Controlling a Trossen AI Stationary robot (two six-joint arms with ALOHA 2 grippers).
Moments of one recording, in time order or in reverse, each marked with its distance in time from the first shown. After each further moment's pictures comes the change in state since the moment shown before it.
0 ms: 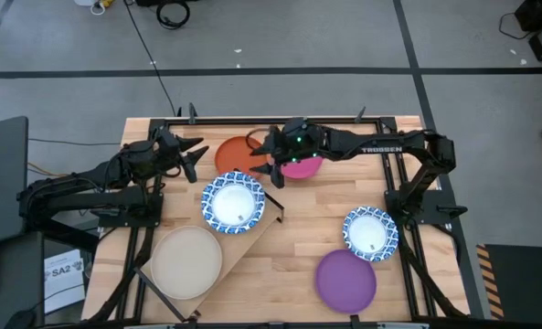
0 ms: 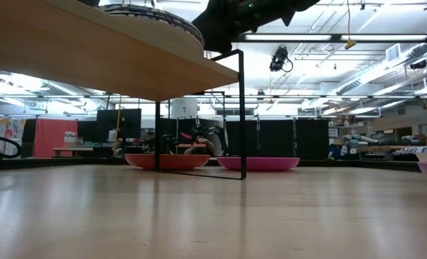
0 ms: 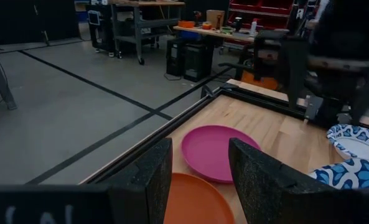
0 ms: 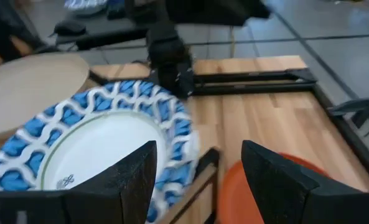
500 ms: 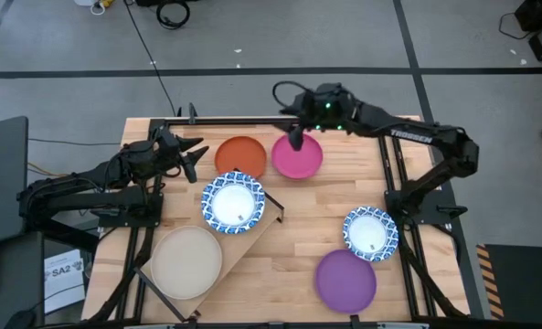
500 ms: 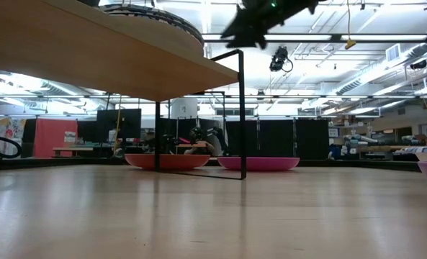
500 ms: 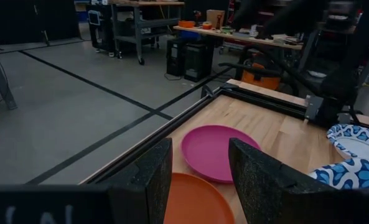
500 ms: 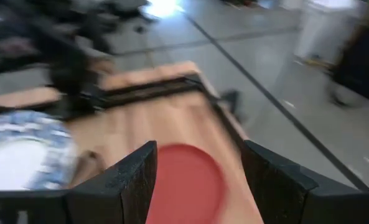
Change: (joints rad) left arm 0.000 0.000 0.000 -0.001 0.000 0.000; right arm -0.196 -0.200 0.000 -0.192 0.154 0.004
